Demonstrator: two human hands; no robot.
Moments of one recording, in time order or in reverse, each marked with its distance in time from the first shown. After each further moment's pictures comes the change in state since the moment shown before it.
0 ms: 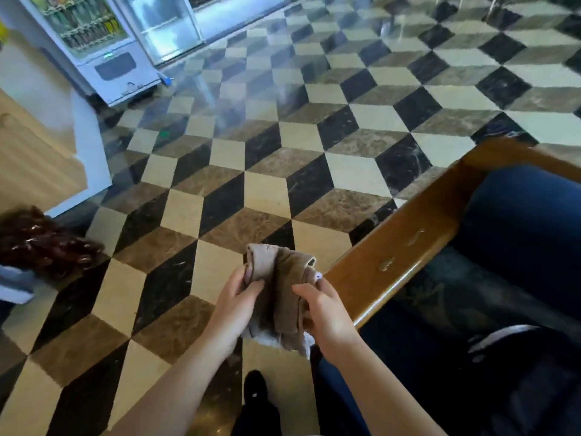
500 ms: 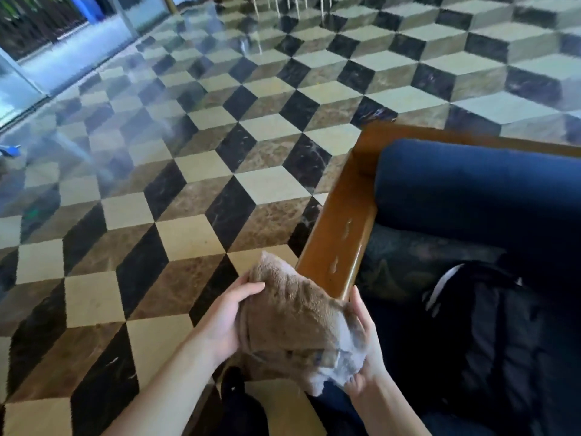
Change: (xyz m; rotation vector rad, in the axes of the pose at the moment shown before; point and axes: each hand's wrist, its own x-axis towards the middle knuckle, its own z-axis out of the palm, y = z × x) left_hand 0.098 0.062 0.065 -0.190 -0.602 -0.335; right_hand -0.005 0.003 -0.060 0.900 -0.012 -0.239
